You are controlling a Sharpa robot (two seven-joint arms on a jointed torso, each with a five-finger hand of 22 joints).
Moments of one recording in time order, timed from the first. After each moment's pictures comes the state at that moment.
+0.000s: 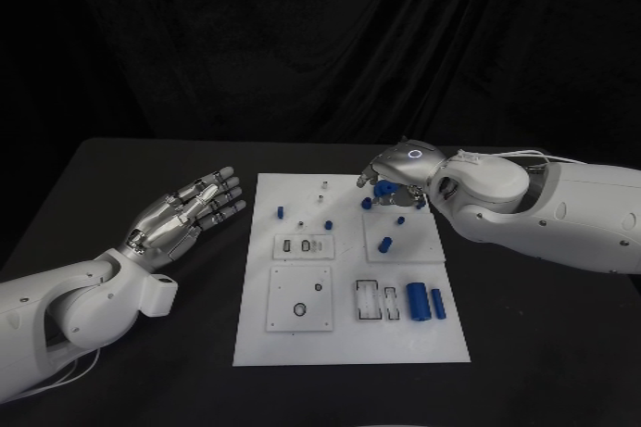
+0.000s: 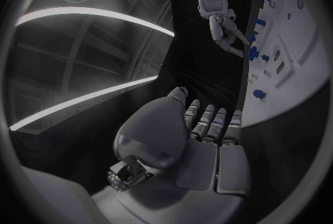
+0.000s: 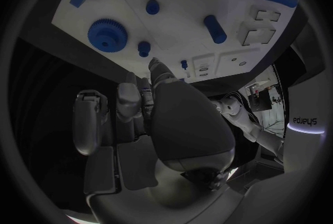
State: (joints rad) left arm 1.23 -1.04 -0.21 1.57 -0.05 0.14 0.68; left_hand 1.44 0.29 -0.07 0.20 0.49 0.34 0.05 0.09 0.05 0.11 0.18 0.30 0.05 0.14 0.21 0.07 0.04 0.16 0.07 0.29 0.04 0.02; right arm 1.48 -0.86 -0.25 1.59 -1.84 -0.24 -0.20; right_hand 1.53 -0.05 0.04 0.21 0.25 0.79 0.03 0.14 0.12 0.81 0.07 0.45 0.07 1.37 -0.02 1.24 0.91 0.06 1.43 0.09 1.47 1.31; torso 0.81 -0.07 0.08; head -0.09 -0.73
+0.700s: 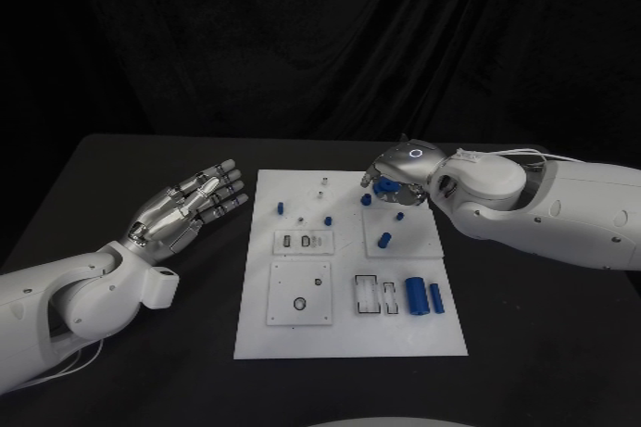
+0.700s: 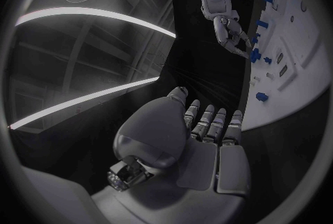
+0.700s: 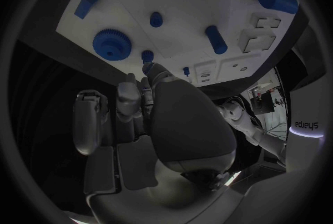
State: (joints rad) left arm 1.23 -1.04 -0.21 1.57 -0.05 0.16 0.68; left_hand 1.44 0.28 -0.07 0.20 0.49 0.33 0.05 0.09 0.05 0.11 0.18 0.30 0.05 0.14 0.21 0.07 0.04 0.16 0.07 0.29 0.04 0.02; right arm 1.45 -0.84 -0.25 1.54 -1.84 -0.22 -0.20; right_hand 1.53 -0.10 0.18 0.19 0.45 0.81 0.02 0.13 0.15 0.81 0.07 0.38 0.07 1.37 -0.02 1.22 0.91 0.06 1.43 0.09 1.47 1.31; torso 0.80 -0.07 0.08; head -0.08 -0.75
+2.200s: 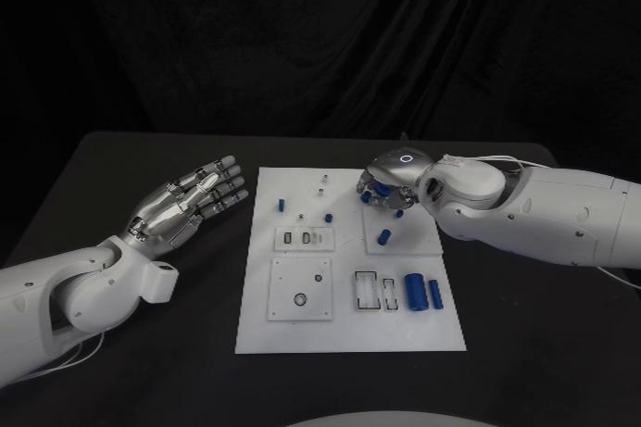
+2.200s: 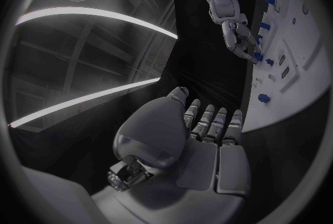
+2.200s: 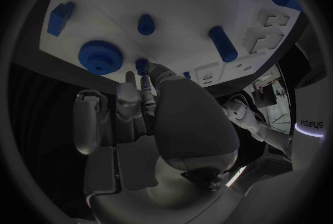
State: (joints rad) left arm 1.23 -1.03 -0.21 1.55 -0.05 0.18 0.68; left_hand 1.44 0.27 -0.05 0.18 0.50 0.35 0.06 0.09 0.05 0.11 0.18 0.31 0.05 0.15 0.22 0.09 0.04 0.16 0.08 0.29 0.05 0.02; right arm 1.40 -0.76 -0.25 1.43 -1.77 -0.25 -0.17; right_hand 1.48 -0.10 0.28 0.18 0.38 0.86 0.03 0.12 0.18 0.86 0.09 0.37 0.08 1.37 -0.02 1.22 0.94 0.06 1.43 0.09 1.47 1.31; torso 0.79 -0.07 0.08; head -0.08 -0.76
